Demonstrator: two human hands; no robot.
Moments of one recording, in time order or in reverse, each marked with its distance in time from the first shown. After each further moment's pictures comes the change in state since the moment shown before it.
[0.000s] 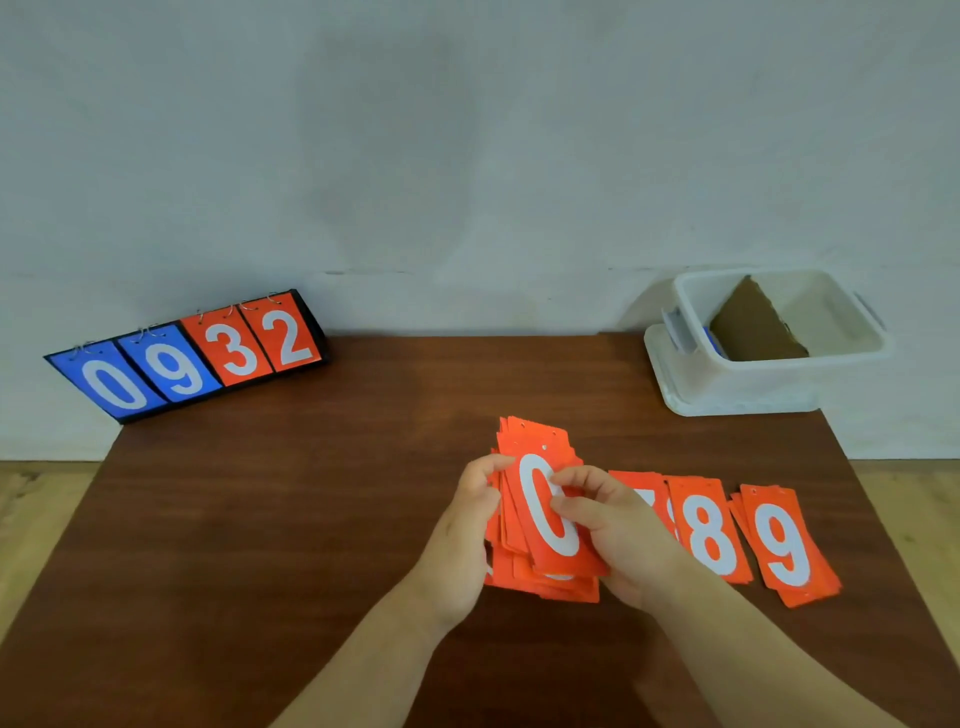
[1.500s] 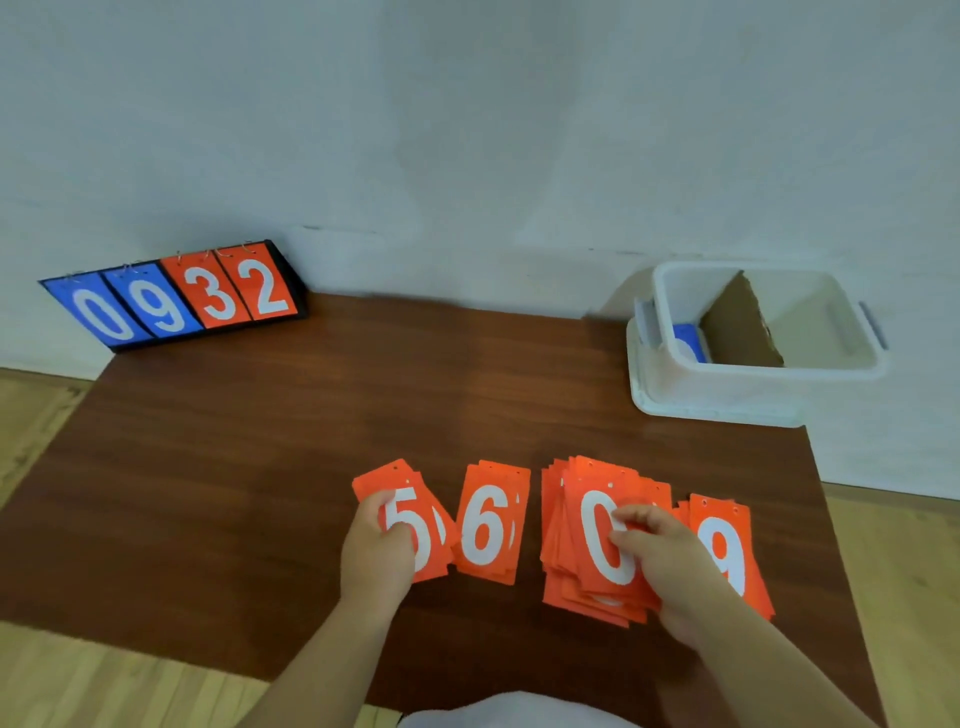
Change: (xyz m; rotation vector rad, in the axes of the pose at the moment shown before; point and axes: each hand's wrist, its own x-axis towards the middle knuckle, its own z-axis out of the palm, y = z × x) left_hand 0.009 -0.093 0.051 0.413 0.779 -0.049; right_hand 0.020 0.019 -0.169 -0.298 0.170 0.115
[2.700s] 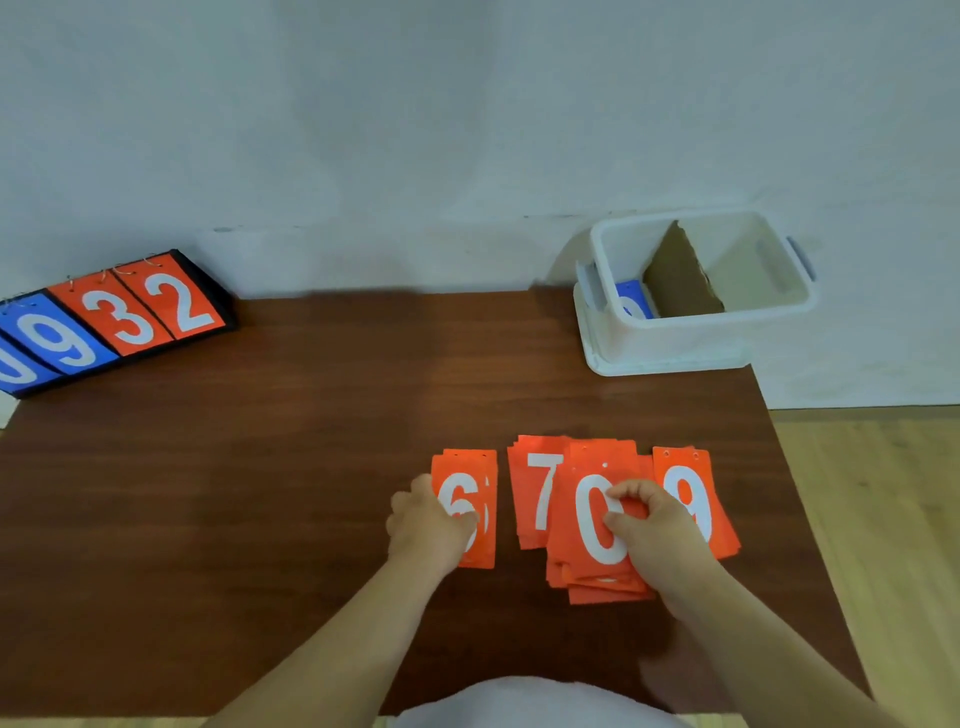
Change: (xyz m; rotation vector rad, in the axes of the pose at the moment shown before) left_hand 0.008 0.029 0.074 0.576 -0.252 0.093; right_hand -0.003 0.024 -0.013 -0.164 0.165 -0.099
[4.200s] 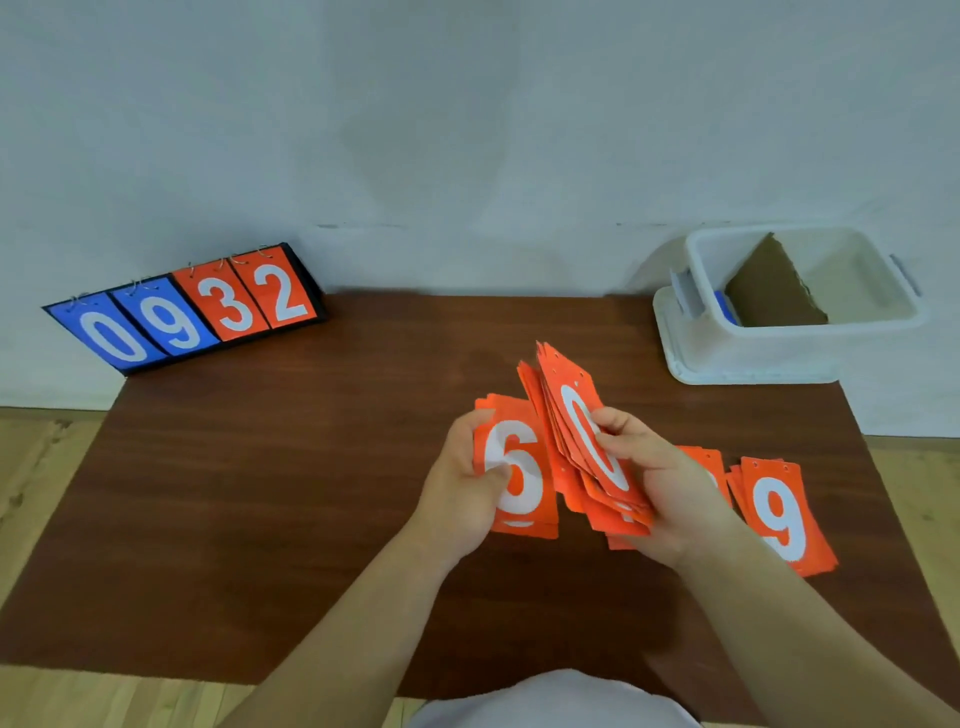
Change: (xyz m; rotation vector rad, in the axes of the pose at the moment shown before) left_hand -0.026 -0.035 -0.120 -0.708 -0.203 0.392; right_hand -0.052 -0.116 0.080 0.879 -0.576 0.072
